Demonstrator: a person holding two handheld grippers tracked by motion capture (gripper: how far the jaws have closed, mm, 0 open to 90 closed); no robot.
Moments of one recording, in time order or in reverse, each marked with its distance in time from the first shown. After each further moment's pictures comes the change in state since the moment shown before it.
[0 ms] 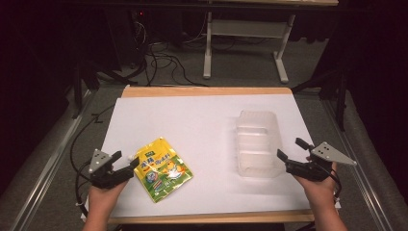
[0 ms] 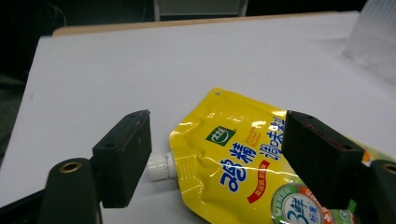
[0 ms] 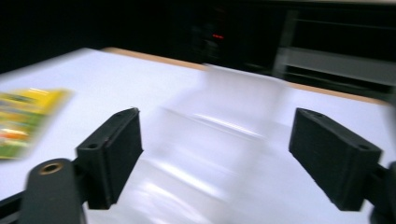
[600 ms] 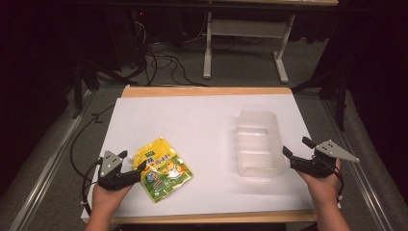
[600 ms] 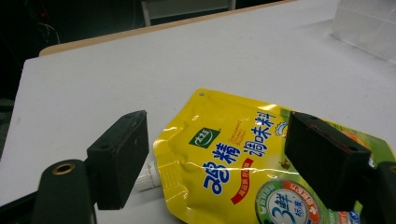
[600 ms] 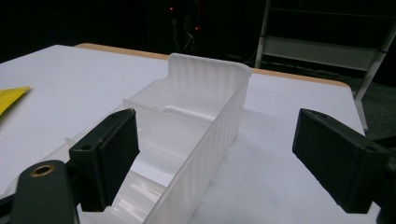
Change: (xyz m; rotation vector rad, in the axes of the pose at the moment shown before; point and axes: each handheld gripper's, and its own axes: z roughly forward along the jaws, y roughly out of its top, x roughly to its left) left arm -0.014 0.004 0.001 0.011 -0.019 0.090; right arm -0.018 -0.006 0.005 0.021 -0.058 0.040
